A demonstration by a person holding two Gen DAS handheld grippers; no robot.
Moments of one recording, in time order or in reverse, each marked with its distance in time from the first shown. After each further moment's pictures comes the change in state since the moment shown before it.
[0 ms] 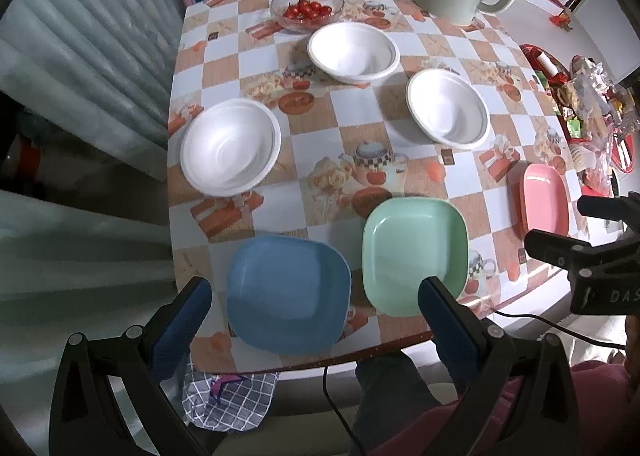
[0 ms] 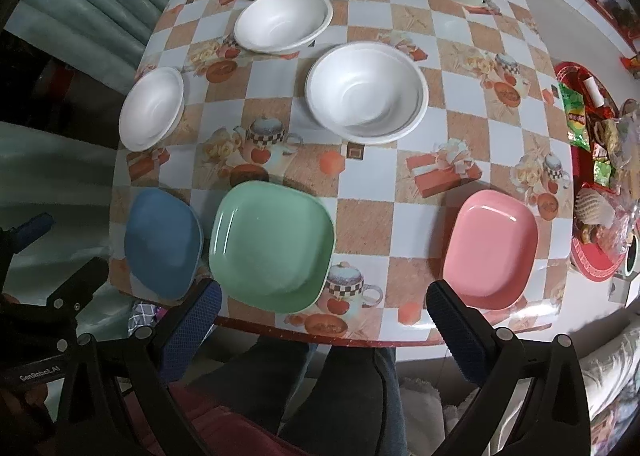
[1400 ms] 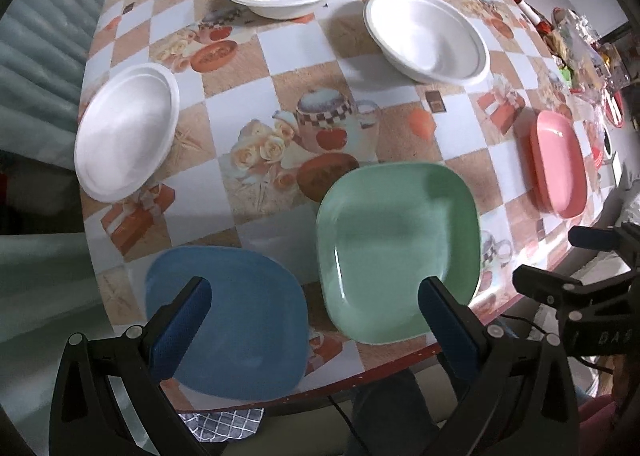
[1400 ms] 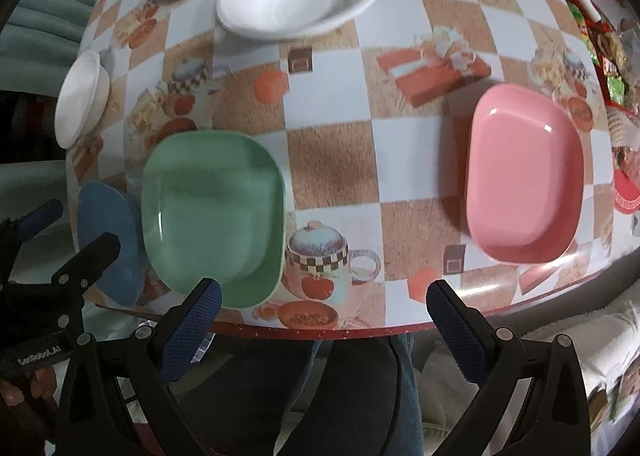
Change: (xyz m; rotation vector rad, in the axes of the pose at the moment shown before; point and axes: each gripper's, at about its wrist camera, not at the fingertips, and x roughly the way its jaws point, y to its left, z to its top) left arm 0.107 -0.044 0.000 0.120 0.101 -0.093; right arm 0.101 -0.047 -0.036 0.179 0.121 0.018
